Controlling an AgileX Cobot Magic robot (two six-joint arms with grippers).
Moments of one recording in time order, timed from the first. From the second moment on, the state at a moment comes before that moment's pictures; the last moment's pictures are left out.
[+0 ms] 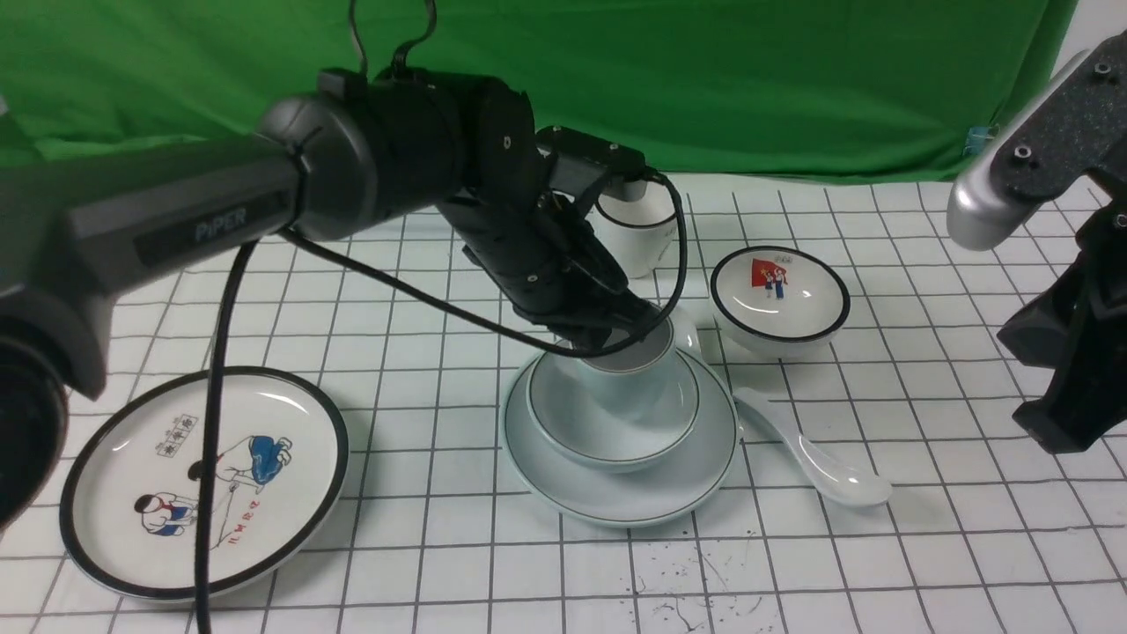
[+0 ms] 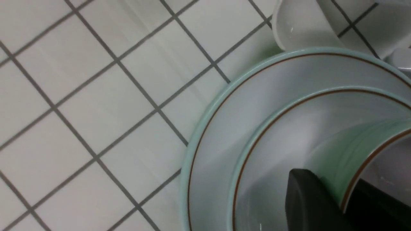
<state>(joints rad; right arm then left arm) 0.56 1.15 -1.17 -0.14 1.02 -0.23 -0.48 2.03 -1.64 -0.25 0.77 0.26</state>
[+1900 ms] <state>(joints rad) 0.45 1.75 -1.21 0.10 0.66 -0.46 -0.48 1.32 -1.20 0.06 0.82 0.07</state>
